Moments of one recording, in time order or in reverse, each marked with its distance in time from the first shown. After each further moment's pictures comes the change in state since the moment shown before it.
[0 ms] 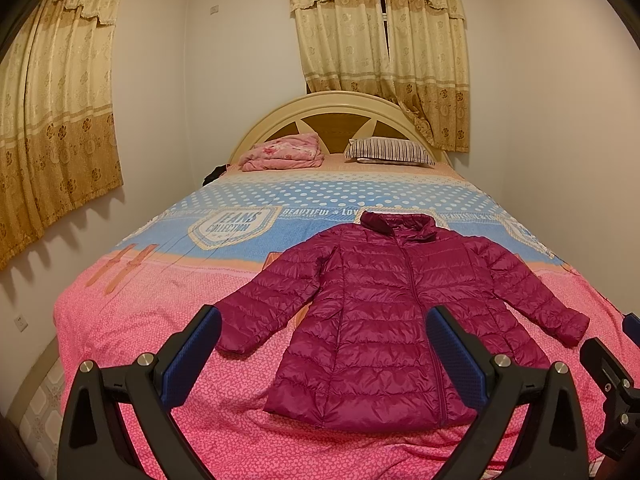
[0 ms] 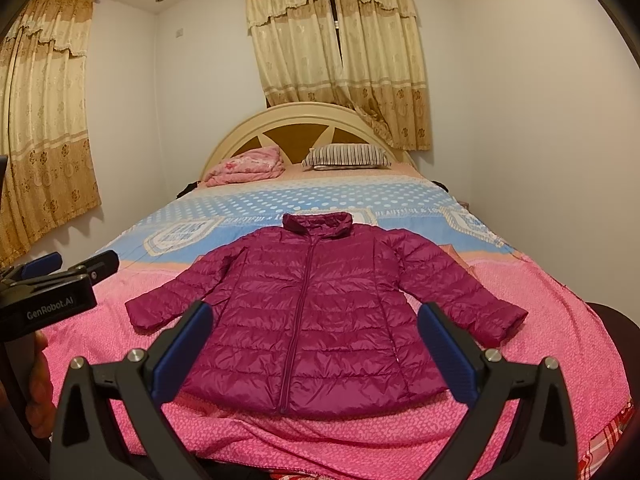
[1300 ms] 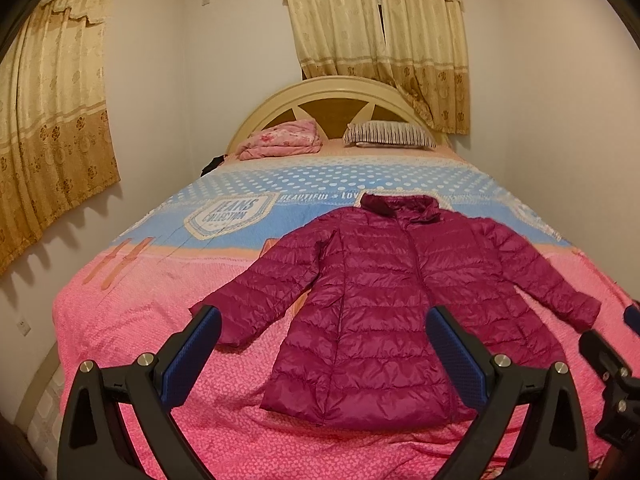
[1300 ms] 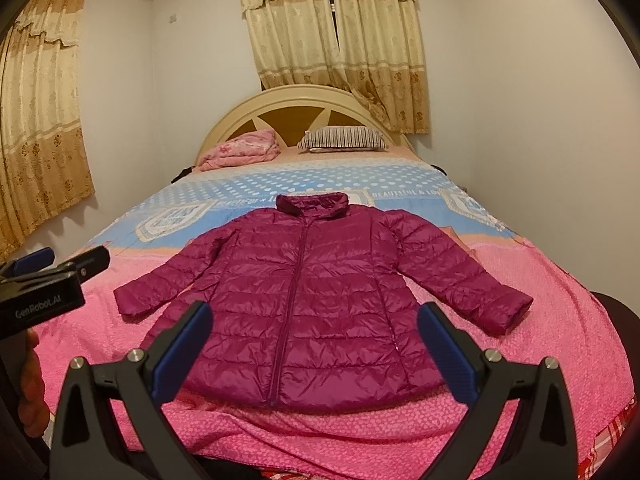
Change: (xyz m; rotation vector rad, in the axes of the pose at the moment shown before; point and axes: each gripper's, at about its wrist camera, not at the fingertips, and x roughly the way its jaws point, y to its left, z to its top) left arm 0.030 -0.009 -0.013 0.029 0.055 0.015; right arm 0.028 -0.009 -0.006 0.003 0.071 -0.016
